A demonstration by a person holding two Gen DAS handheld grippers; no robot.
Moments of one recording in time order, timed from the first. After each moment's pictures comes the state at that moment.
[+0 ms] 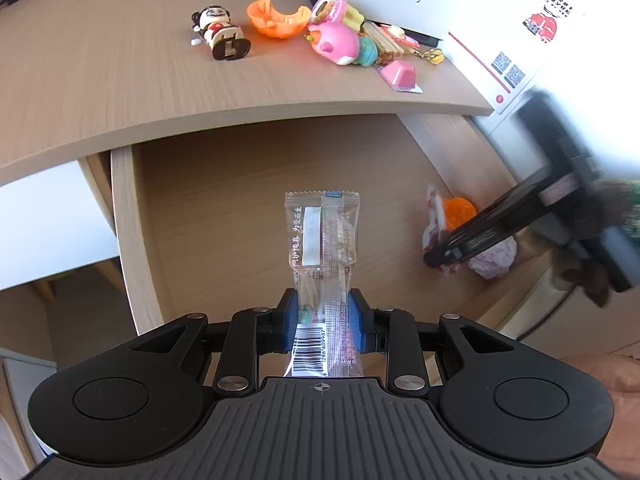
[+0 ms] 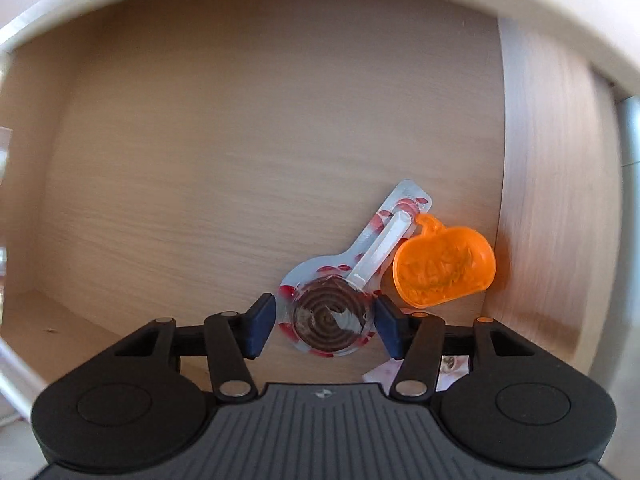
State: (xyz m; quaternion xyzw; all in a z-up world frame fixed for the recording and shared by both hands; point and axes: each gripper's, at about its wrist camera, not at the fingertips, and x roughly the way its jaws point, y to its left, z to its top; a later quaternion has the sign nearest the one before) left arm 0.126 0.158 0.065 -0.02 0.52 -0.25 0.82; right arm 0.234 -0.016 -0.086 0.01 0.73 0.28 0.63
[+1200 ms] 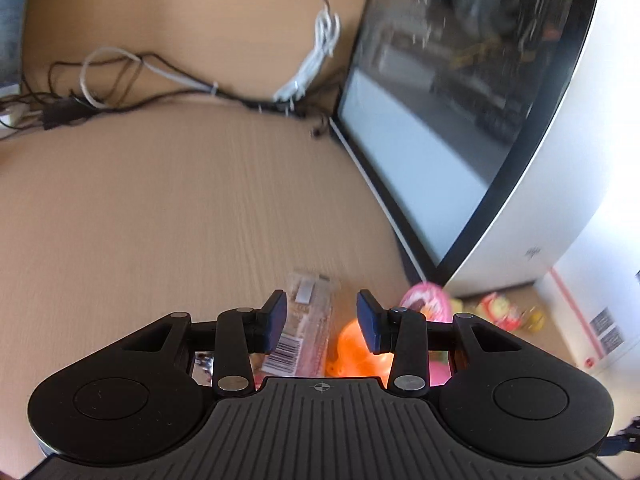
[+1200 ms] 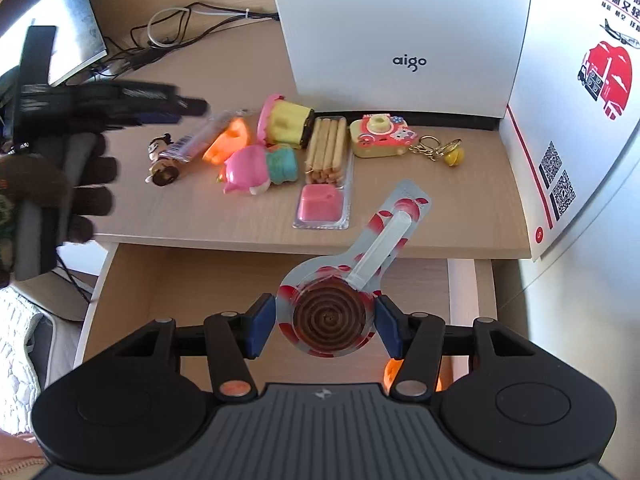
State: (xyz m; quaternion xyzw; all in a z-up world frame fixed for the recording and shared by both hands) left arm 0.297 0.132 0.132 -0.07 0.36 -0.13 0.92; right arm 0.263 -0.082 0.058 0.11 0.53 0.25 0.80
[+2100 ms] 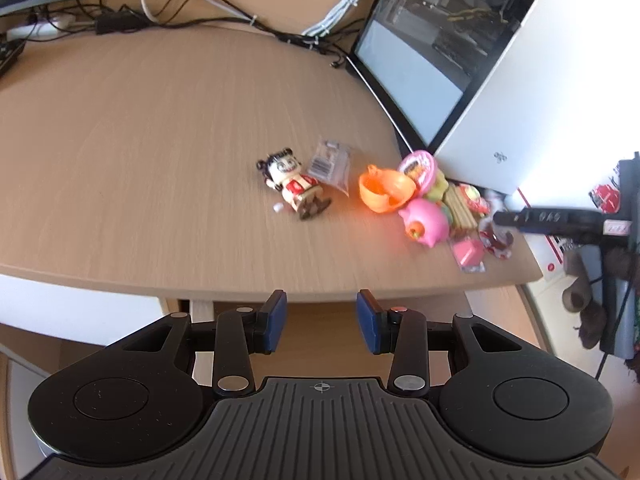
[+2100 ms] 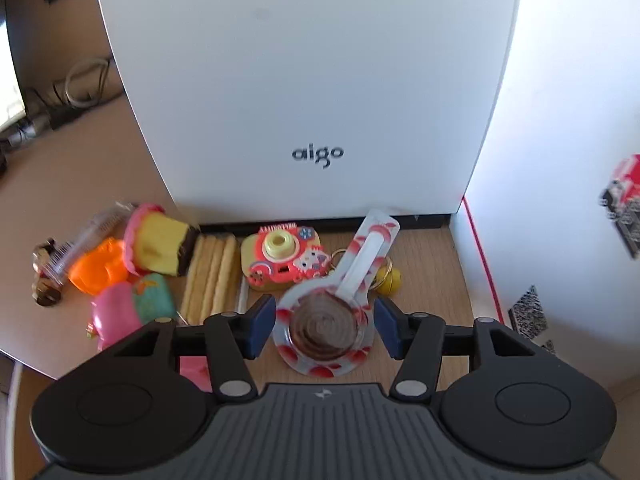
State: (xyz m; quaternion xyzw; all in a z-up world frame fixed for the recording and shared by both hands) left arm 0.175 0.182 0.108 -0.12 0.43 -0.14 0.88; right arm 0.358 -0.095 0.032 0.11 0.47 0.14 0.87
